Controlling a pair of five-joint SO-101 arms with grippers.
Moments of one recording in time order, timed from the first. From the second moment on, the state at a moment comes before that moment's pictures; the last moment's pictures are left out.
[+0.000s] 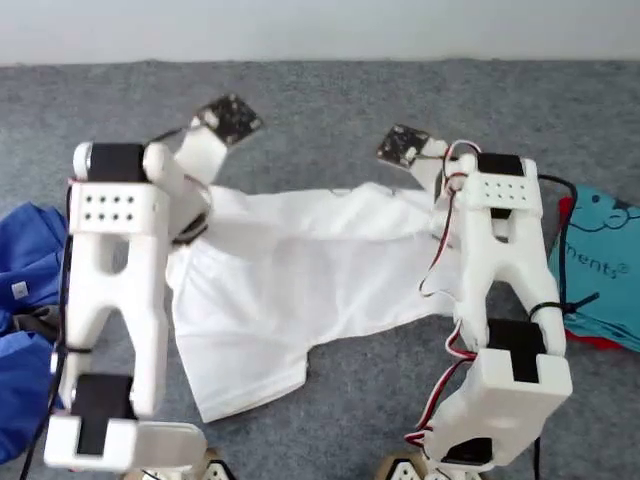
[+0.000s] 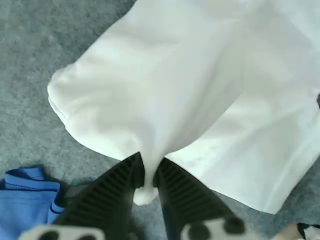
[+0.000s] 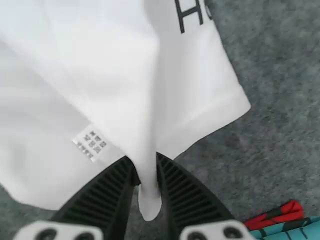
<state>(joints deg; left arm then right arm) -1.6 -4.9 -2.2 99.2 -37.2 2.2 13.4 -0.5 71.8 60.3</state>
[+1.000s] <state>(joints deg) 7.1 -33.3 42.3 99.3 -38.1 8.4 13.3 -3.5 85.5 72.0</state>
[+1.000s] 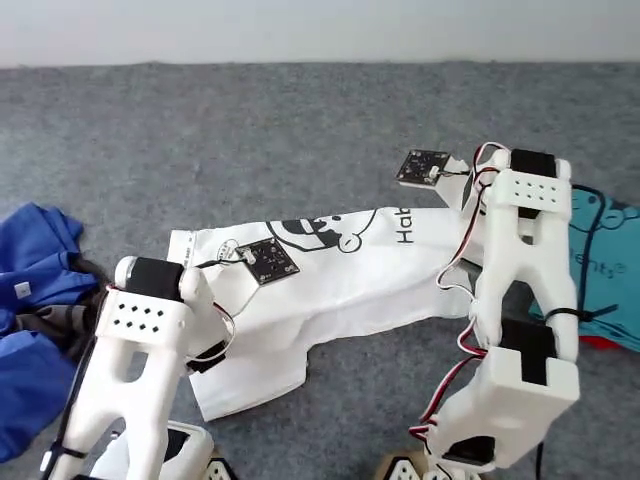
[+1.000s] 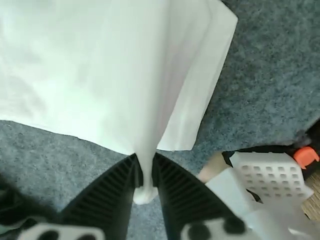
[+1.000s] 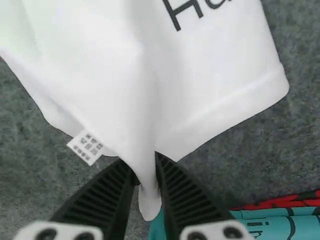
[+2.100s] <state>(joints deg) -7.5 -33.3 32.2 91.7 -38.2 11.2 13.2 -13.0 93.3 66.5</state>
